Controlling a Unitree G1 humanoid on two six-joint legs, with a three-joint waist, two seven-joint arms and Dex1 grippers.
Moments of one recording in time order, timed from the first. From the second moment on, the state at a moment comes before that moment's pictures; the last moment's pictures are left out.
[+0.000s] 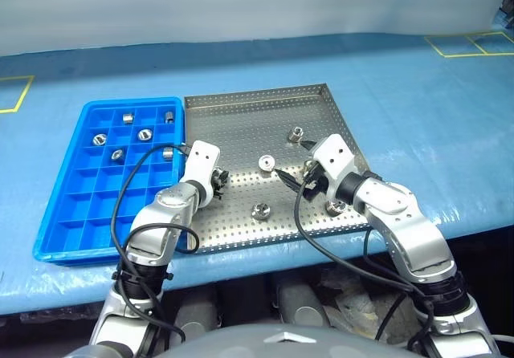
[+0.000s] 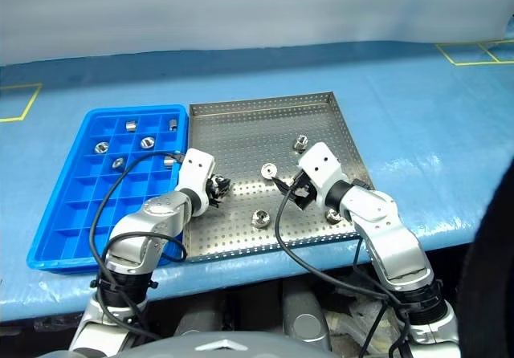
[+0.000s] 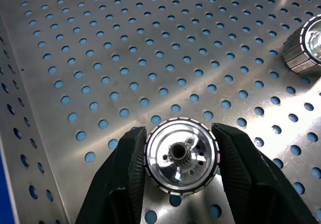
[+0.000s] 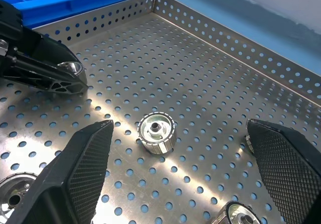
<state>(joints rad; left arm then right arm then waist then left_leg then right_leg) -0.26 0.20 -0.14 -0.32 -0.16 1.04 -0.13 -0.18 -0.48 0.15 -0.47 0.16 0.61 0.51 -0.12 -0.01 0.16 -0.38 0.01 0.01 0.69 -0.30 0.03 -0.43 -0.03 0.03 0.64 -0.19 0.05</state>
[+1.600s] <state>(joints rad) -0.15 0.30 0.38 -0.43 -0.05 0.98 0.04 -0.26 -0.43 0.23 -0.40 0.16 0.57 0.56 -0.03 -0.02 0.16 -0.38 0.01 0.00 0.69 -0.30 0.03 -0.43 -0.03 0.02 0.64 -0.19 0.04</state>
